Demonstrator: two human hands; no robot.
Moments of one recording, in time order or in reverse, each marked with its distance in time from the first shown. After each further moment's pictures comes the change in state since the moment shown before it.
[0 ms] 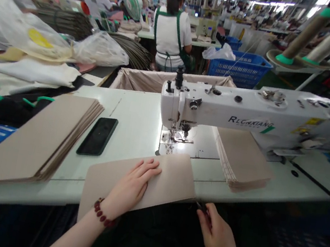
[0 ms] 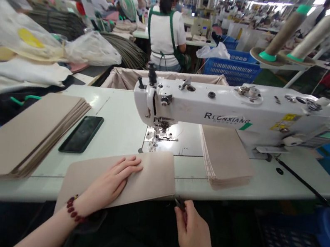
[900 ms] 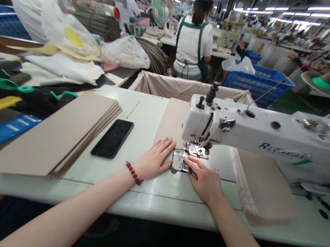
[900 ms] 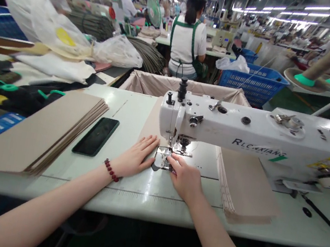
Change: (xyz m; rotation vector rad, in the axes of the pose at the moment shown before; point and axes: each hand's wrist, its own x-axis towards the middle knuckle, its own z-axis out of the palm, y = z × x) left_hand 0.081 -0.070 -0.006 0.091 0.147 -0.020; right_hand 0.180 -0.063 0.016 -0.437 -0.001 -0.499
